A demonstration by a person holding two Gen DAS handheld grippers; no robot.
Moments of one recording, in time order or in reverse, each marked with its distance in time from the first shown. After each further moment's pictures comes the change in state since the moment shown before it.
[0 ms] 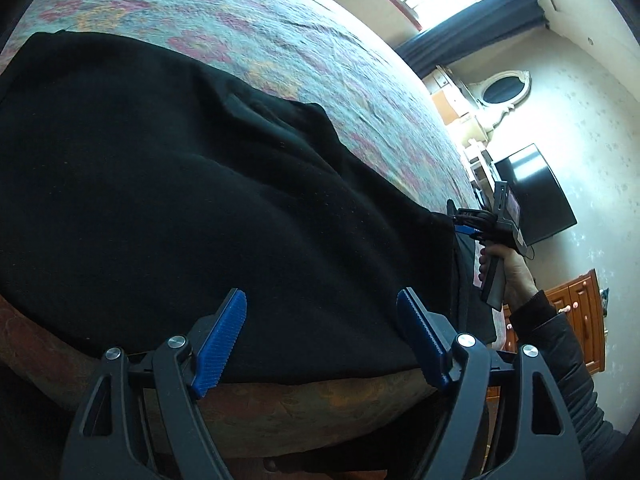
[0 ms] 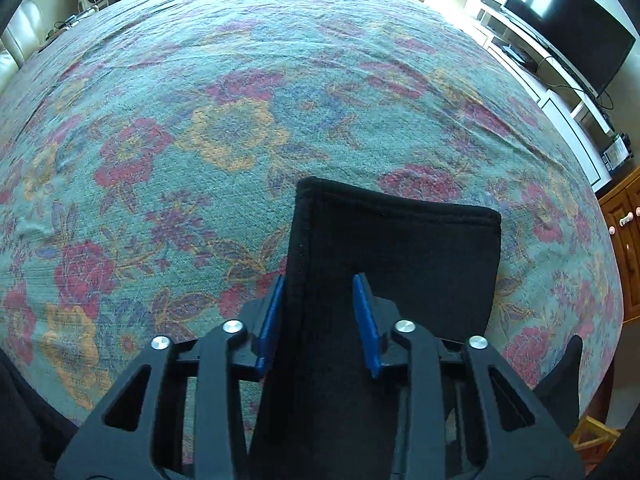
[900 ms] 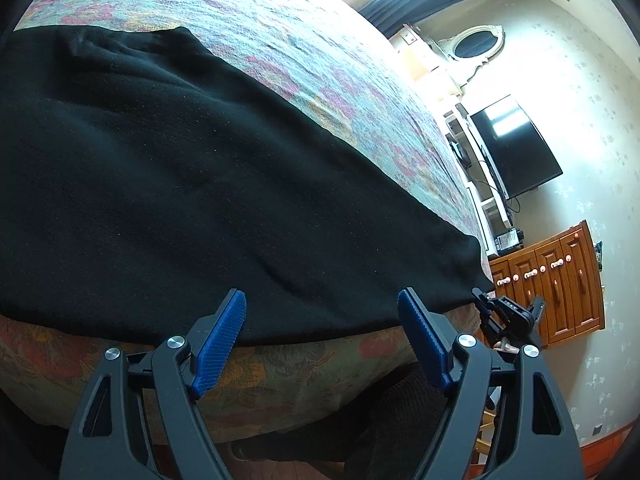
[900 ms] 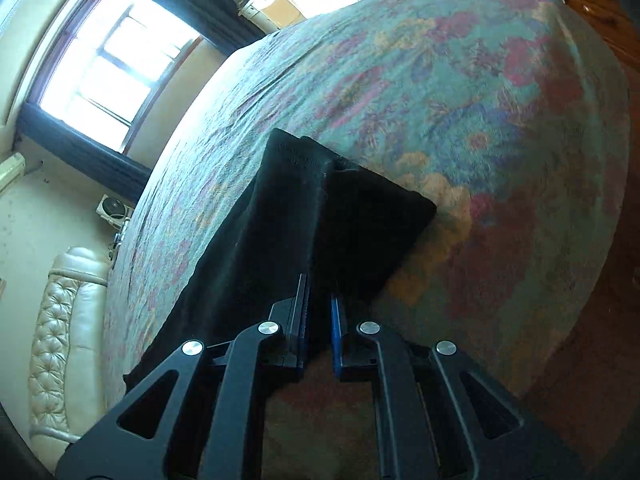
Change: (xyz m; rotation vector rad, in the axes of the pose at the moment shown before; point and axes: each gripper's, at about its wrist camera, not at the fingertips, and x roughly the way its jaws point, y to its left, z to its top) left arm 0.070 -0.092 -0.027 0.081 0.111 -0.063; right arm -0.065 -0.278 -0.239 0.770 -0.175 0.510
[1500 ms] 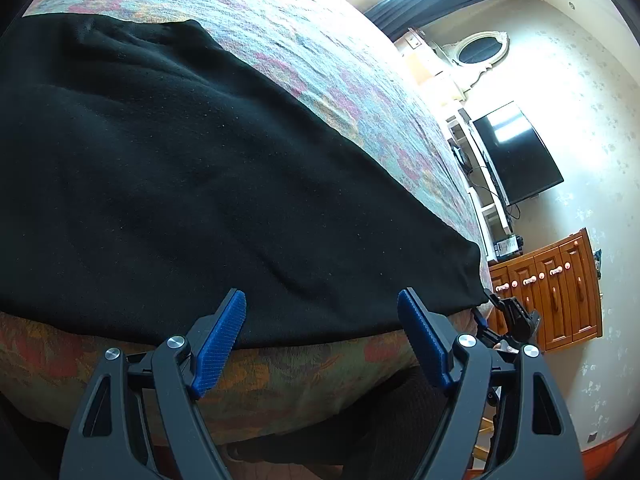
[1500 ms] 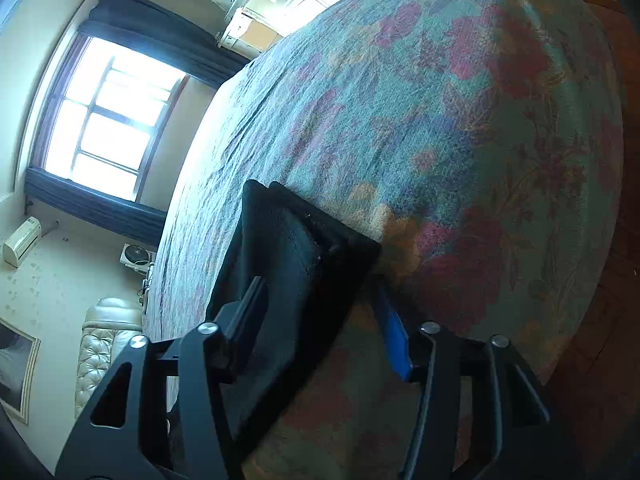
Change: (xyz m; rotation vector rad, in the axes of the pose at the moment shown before) left arm -0.005 0.008 -0.004 -0.023 -0.010 -0.003; right arm -0.003 -0.027 0.022 0.122 -0.055 0.073
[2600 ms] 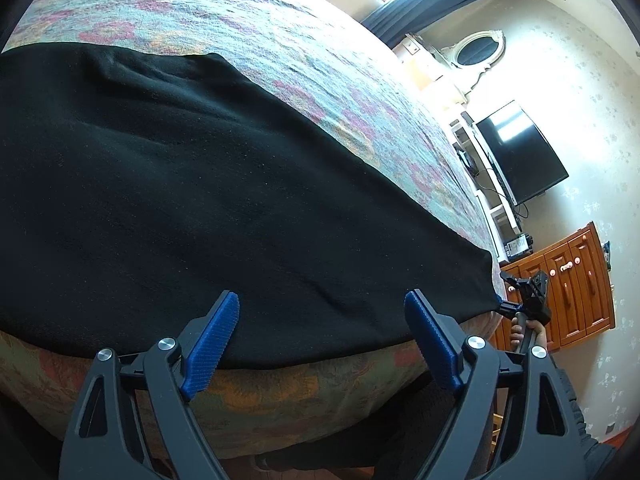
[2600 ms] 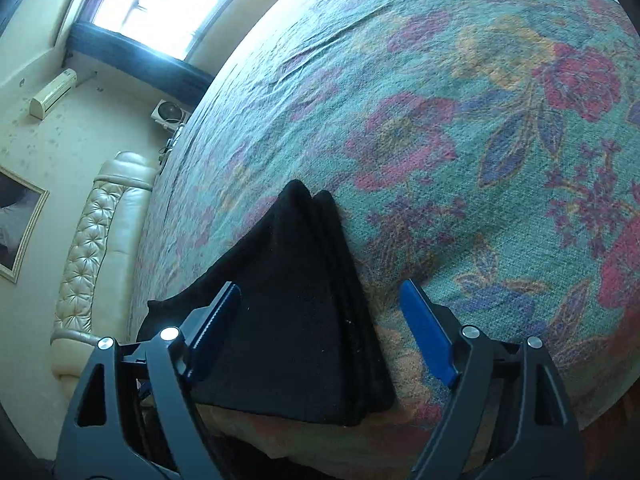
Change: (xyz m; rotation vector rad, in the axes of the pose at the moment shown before) left arm -0.024 0.022 0.007 0.055 -0.040 0.042; right arm 0.067 0.031 0.083 -0.378 0.436 0.111
